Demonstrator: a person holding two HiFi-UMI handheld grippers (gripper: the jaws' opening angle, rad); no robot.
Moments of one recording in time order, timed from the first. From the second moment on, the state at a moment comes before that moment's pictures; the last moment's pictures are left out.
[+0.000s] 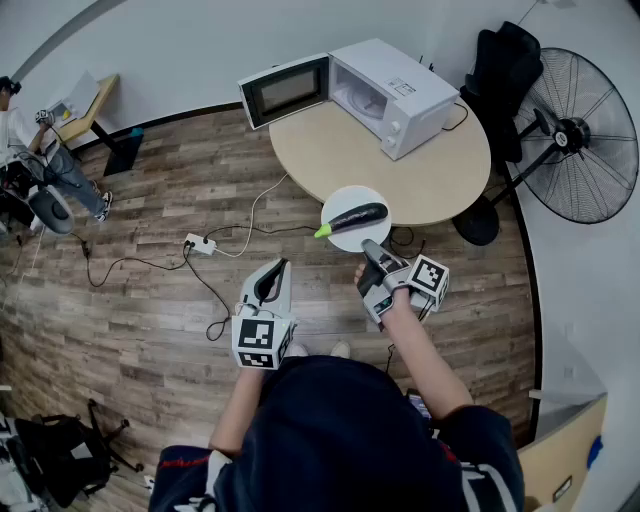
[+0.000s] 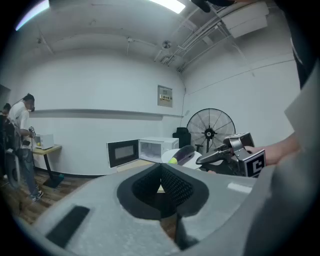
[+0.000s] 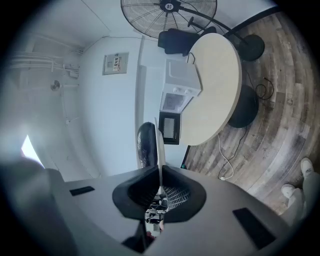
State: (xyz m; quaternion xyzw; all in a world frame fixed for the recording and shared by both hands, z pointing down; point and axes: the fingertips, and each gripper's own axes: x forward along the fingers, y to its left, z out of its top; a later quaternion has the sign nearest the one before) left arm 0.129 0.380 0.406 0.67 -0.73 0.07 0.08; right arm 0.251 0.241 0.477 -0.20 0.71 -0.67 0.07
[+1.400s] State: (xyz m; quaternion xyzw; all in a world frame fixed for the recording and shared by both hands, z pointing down) left arm 0.139 0.338 0.428 0.65 -0.75 0.08 0.09; right arm 0.251 0.198 0.505 -0.17 0.69 -0.70 0.05
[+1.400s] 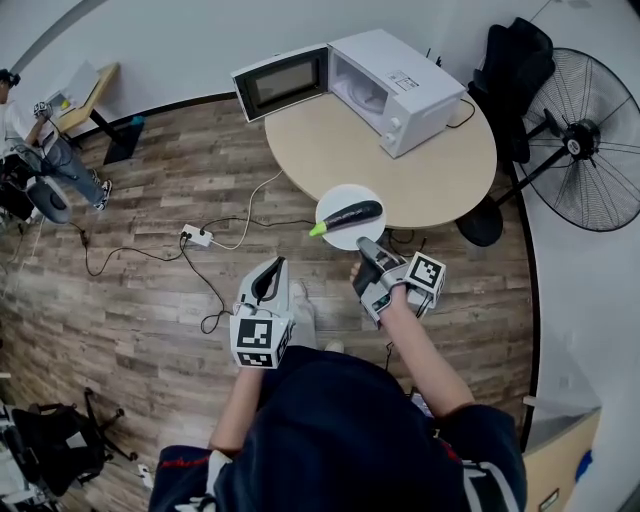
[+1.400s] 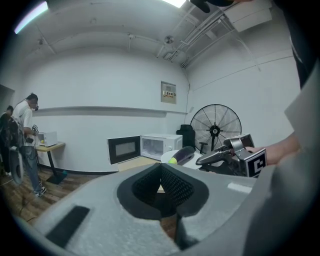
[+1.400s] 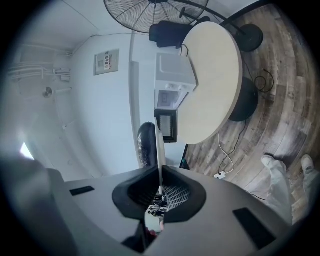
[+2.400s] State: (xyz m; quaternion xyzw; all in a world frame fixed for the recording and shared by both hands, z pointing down) left arm -0.039 0.201 0.422 0.68 -0.73 0.08 0.10; right arm 0.080 0.073 0.494 -0.19 0.68 -0.70 0.07
